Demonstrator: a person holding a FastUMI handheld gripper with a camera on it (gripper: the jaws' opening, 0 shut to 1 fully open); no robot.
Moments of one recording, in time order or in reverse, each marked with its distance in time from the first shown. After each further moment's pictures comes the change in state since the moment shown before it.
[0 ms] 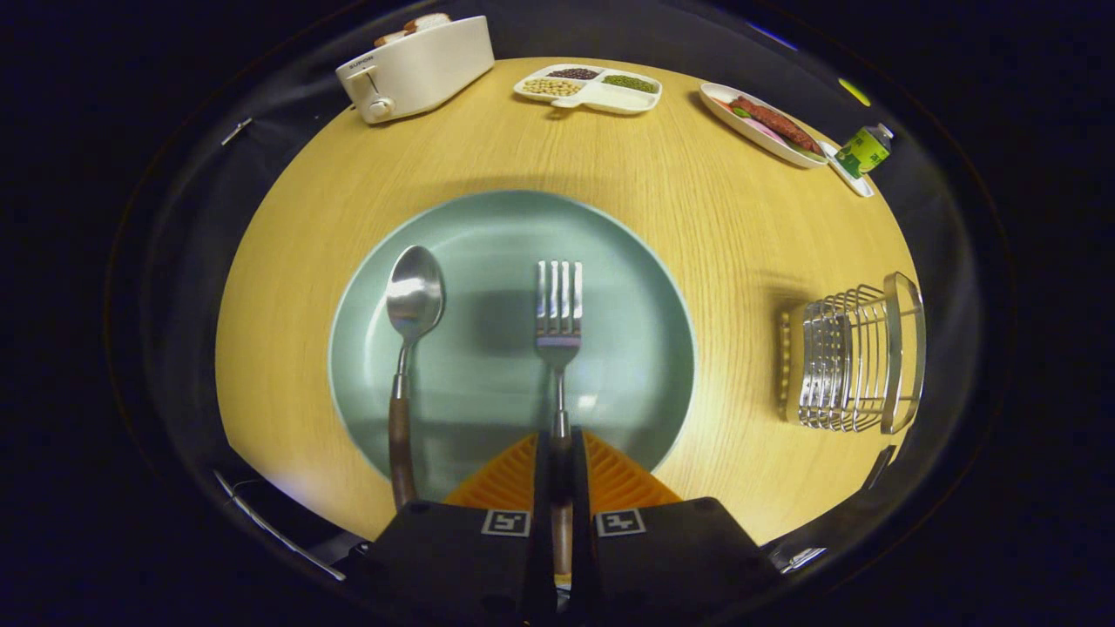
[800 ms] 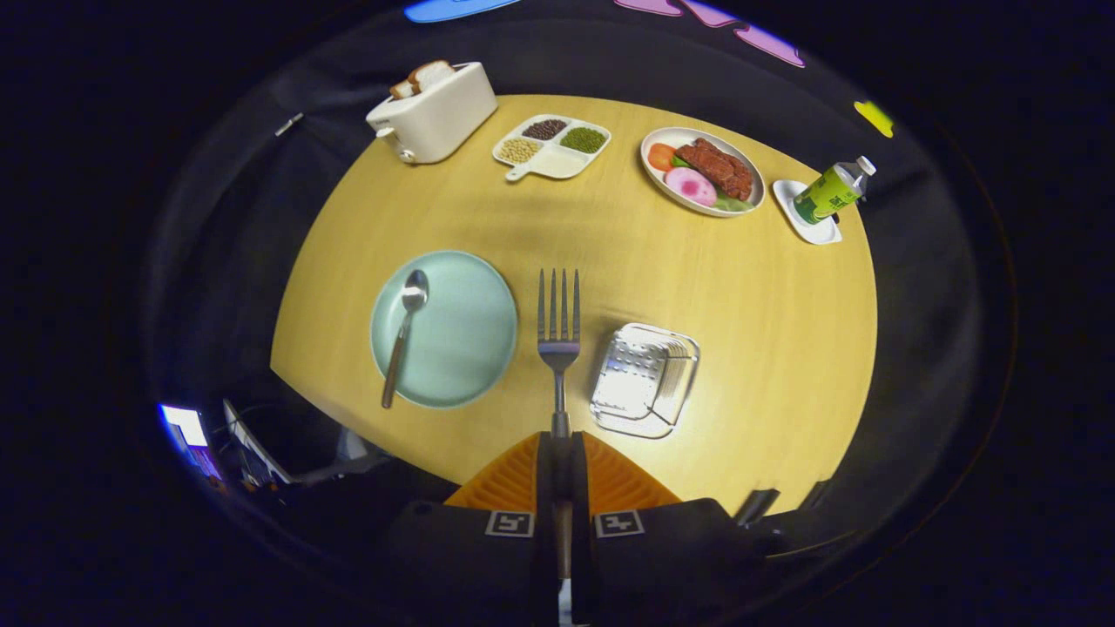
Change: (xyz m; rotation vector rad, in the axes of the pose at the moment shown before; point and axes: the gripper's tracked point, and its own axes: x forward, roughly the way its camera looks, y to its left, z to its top) arm -0.171 -0.154 0.023 -0.205 0.106 0.029
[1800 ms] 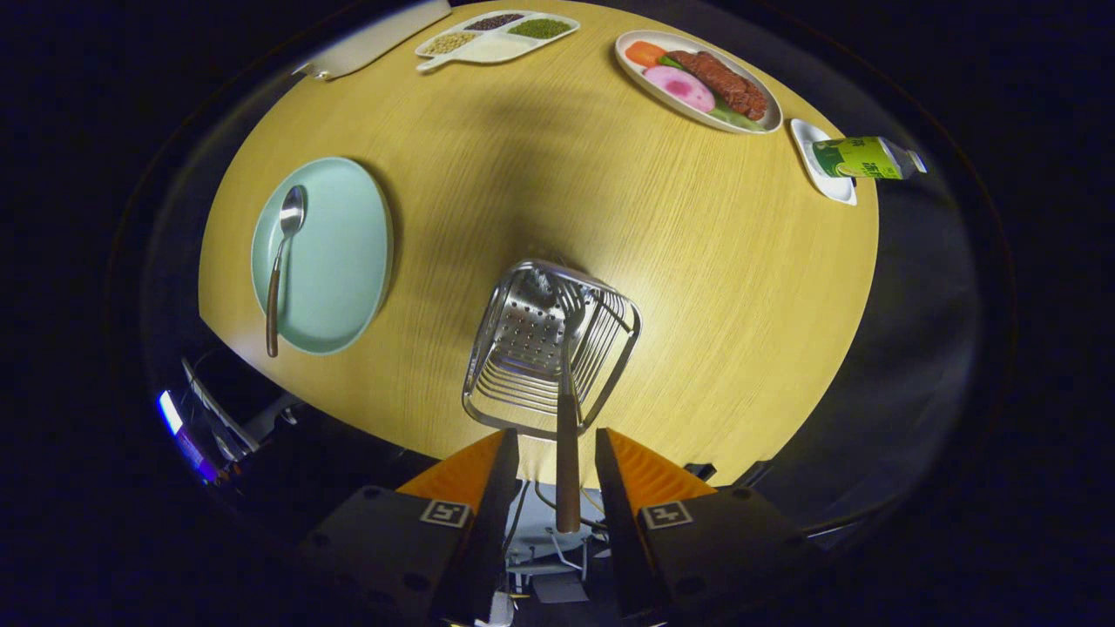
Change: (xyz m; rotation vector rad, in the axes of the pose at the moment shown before) arm 0.052 -0.063 -0.001 -0.005 0.268 -0.134
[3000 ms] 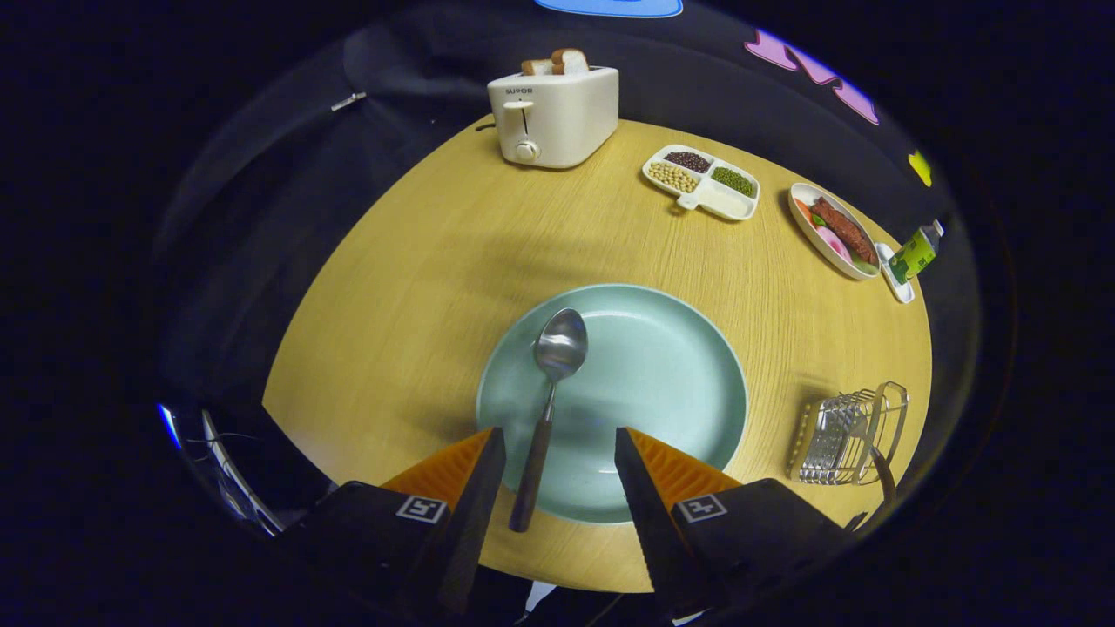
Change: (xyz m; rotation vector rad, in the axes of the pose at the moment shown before) arm 0.026 0.276 0.087 -0.044 -0.587 0.133
